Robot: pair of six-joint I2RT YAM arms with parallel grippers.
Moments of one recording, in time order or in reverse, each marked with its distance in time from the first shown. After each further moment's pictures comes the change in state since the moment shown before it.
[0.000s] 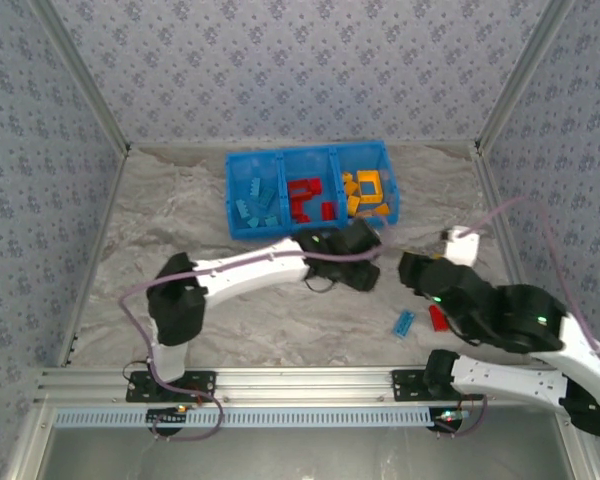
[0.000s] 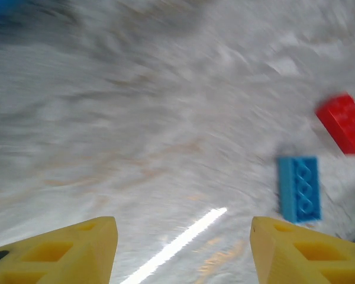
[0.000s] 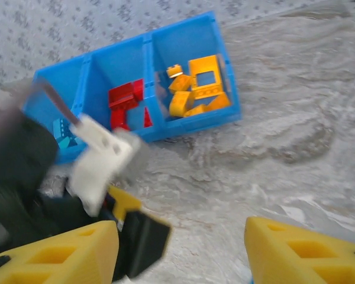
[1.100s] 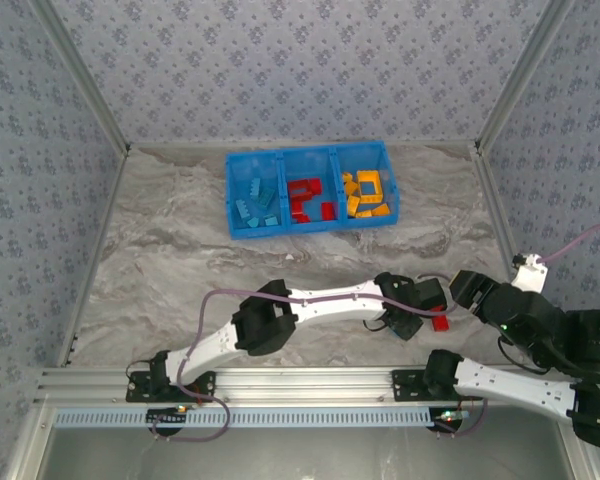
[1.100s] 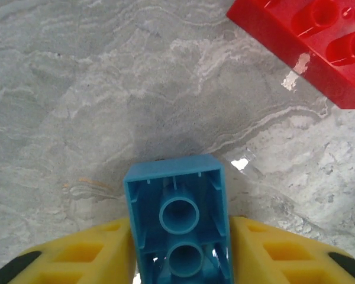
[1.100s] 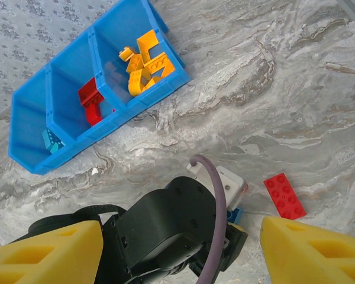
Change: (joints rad) left arm -0.192 0.573 0.590 -0.222 -0.022 0.061; right arm -0.007 -0.164 0.105 -0.378 -0.079 0.351
